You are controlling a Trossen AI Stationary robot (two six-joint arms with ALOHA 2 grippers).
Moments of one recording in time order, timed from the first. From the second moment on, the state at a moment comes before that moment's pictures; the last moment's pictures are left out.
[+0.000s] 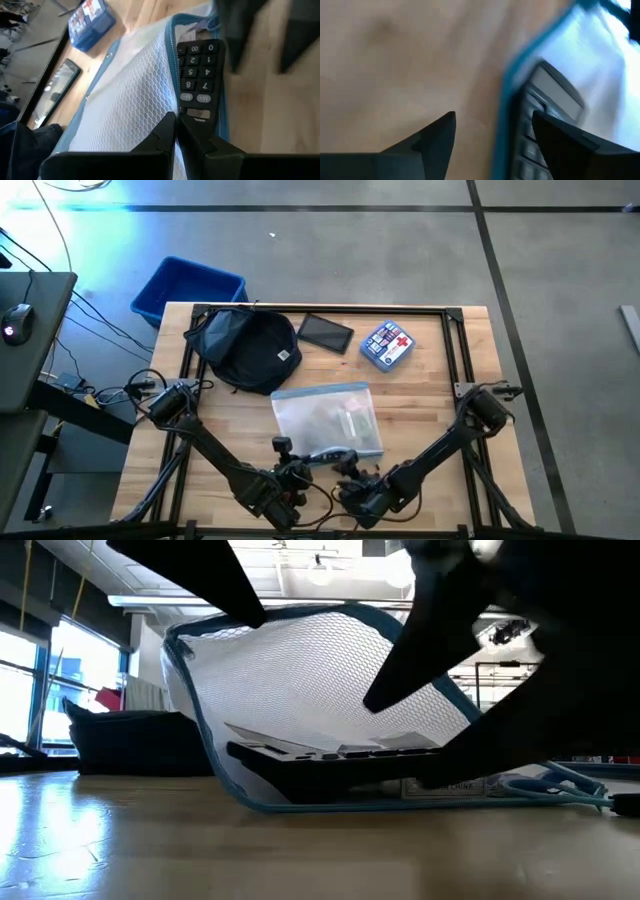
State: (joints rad) left arm -0.72 2.08 1.62 -0.92 -0.92 -0.69; right arm 0.70 2.11 1.32 -0.30 0.75 -0.11
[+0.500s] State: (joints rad) left arm -0.71 2.08 1.62 -0.83 -0.86 -0.54; right arm 0.58 2.14 1.32 -0.45 0.83 0.00
